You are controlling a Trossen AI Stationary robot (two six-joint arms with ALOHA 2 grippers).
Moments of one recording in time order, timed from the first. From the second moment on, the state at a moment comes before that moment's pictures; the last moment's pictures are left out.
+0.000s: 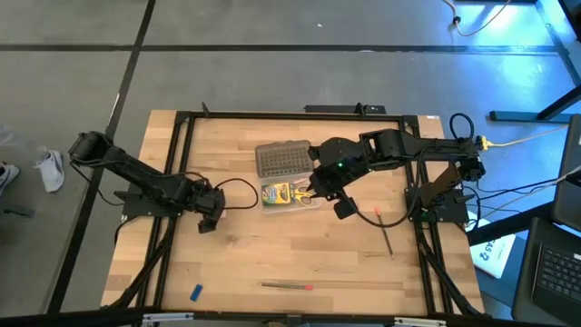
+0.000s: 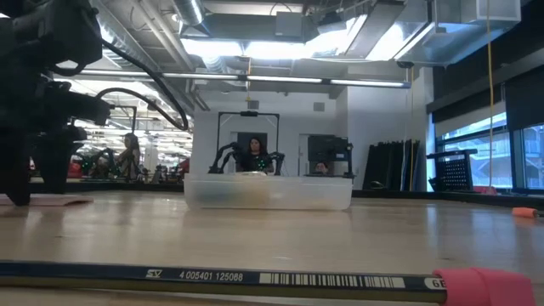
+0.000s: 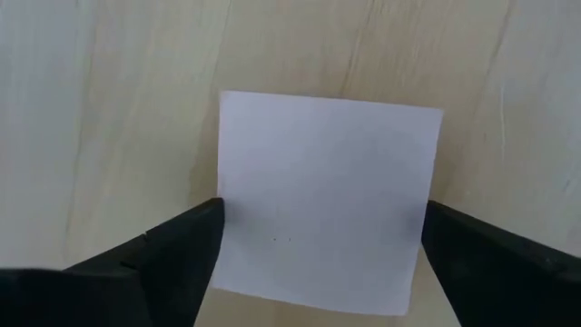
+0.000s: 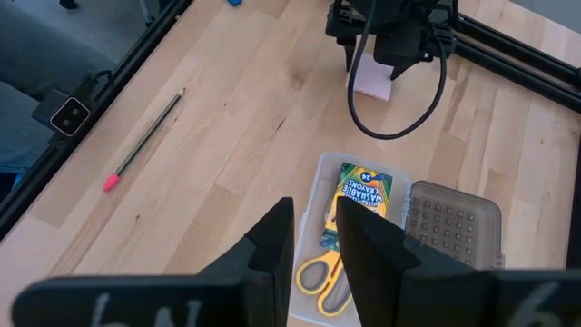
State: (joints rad) left arm -0.31 1.11 0.42 -0.71 -0.18 -0.59; right arm 0.11 1.66 1.89 -1.08 -0.12 -0.34
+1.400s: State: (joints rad) left arm -0.31 1.11 0.49 -0.81 -0.21 -0.57; right arm 0.11 1.66 1.89 -1.08 -0.12 -0.34
